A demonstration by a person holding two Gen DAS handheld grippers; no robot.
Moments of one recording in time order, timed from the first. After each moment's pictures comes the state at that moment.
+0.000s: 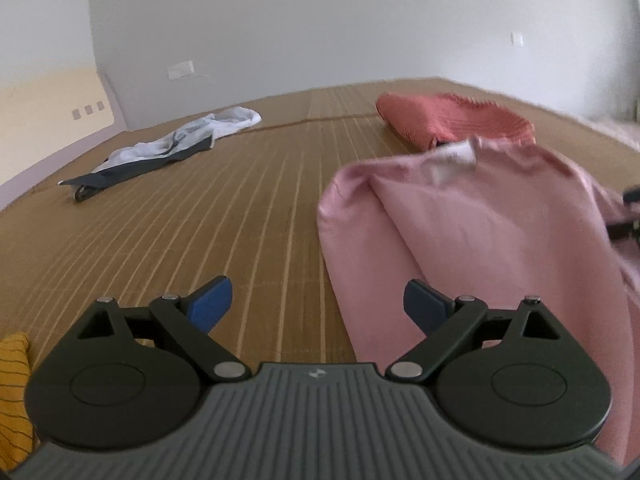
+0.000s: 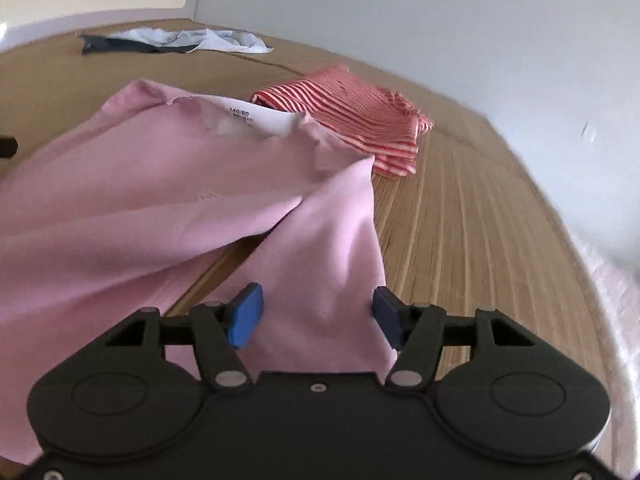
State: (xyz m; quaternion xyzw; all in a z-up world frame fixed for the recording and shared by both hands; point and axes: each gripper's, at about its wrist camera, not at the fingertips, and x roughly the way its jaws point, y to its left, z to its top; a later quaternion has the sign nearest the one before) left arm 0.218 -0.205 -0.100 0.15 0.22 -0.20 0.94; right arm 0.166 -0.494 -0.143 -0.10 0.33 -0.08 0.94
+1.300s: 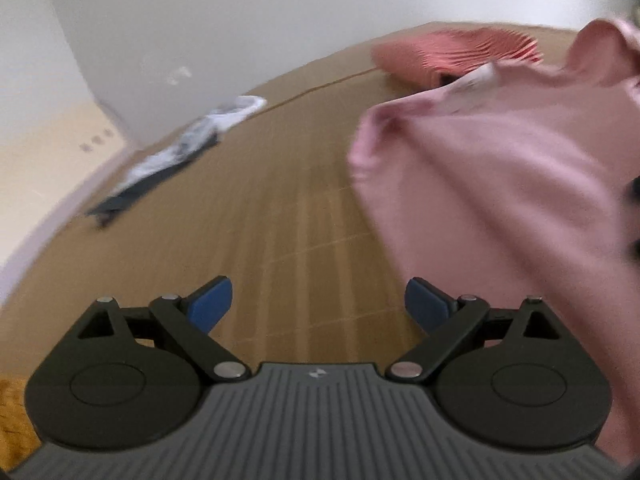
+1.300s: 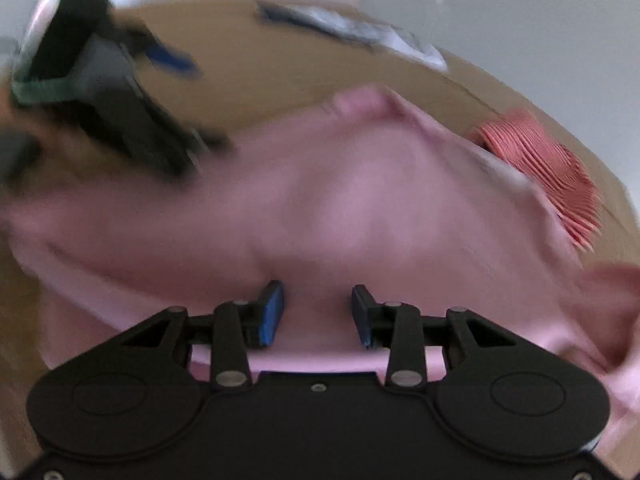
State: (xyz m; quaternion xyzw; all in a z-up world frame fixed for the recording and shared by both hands) left arm 0.221 -0.222 -0.121 0.27 0.23 -0.13 0.93; right arm 0.133 -0.401 -0.138 -0.16 0.35 0.13 0.91
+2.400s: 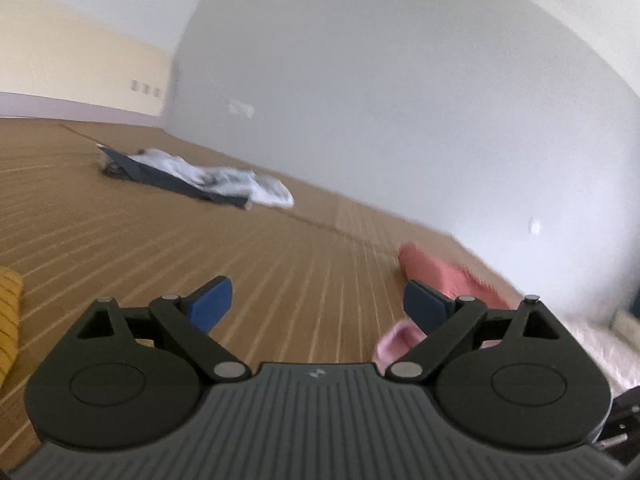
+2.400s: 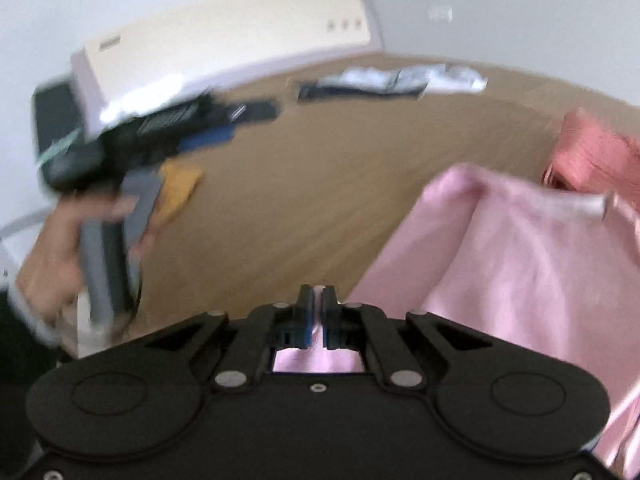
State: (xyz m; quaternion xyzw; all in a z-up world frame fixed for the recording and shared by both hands) left arm 0.202 -0.092 -0.046 -0.15 0.12 -0.18 0.97; right arm 0.155 -0.366 -0.084 0.02 0.29 0.24 0.93
